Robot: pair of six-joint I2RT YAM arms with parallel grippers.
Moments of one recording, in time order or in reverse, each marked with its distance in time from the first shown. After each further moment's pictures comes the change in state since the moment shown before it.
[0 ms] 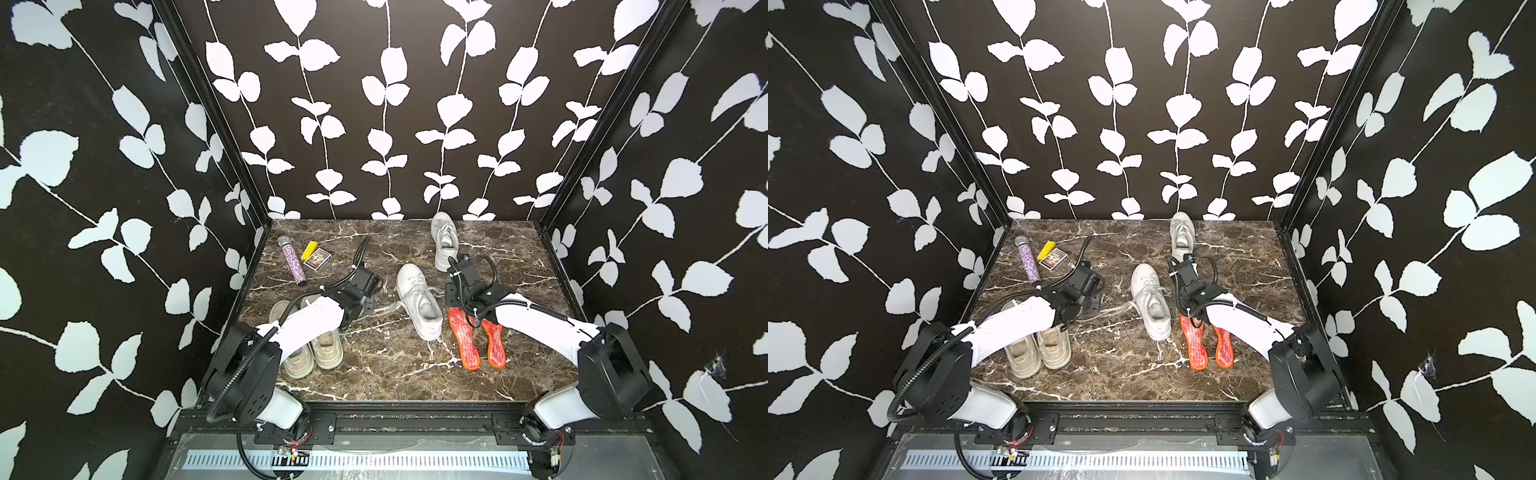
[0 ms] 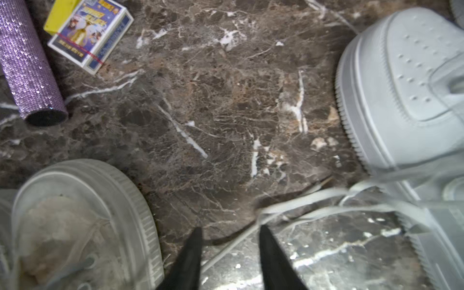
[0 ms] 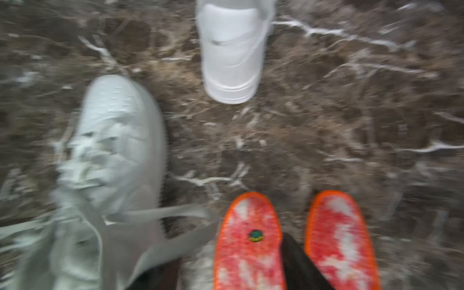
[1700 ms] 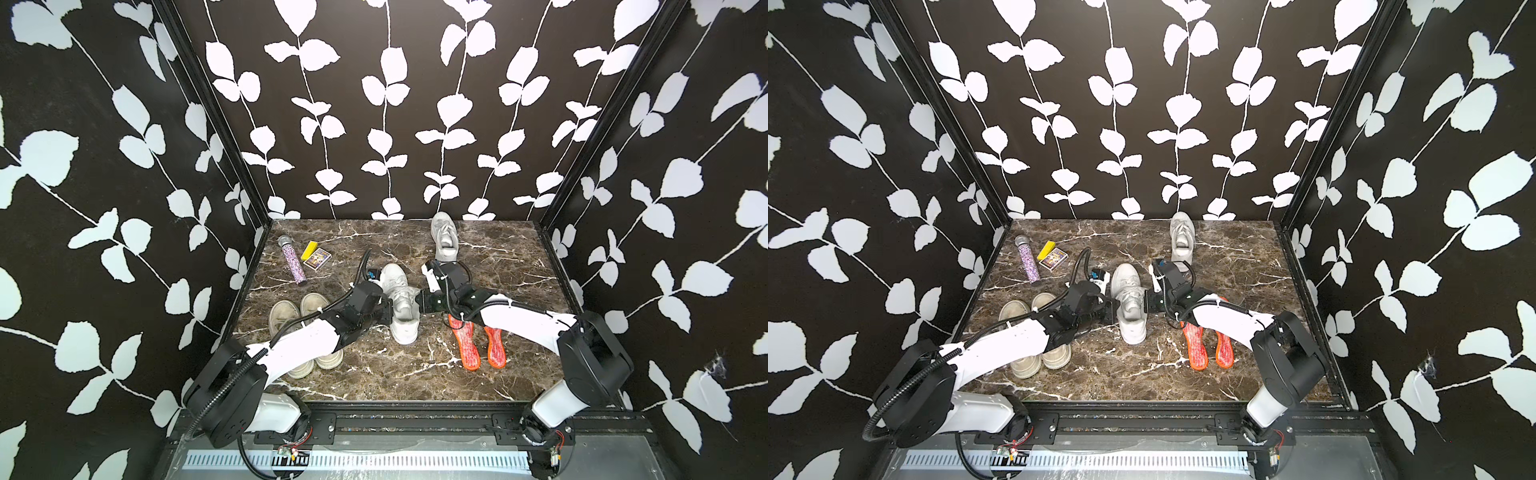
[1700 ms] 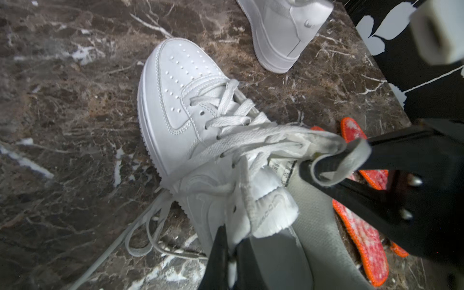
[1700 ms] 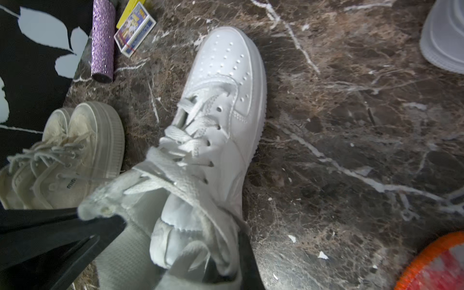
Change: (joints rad) left arm -0.092 -0.134 -0.226 0.407 0.283 -0.068; right arm 0.071 0.104 0.010 0.204 -0.412 0.043
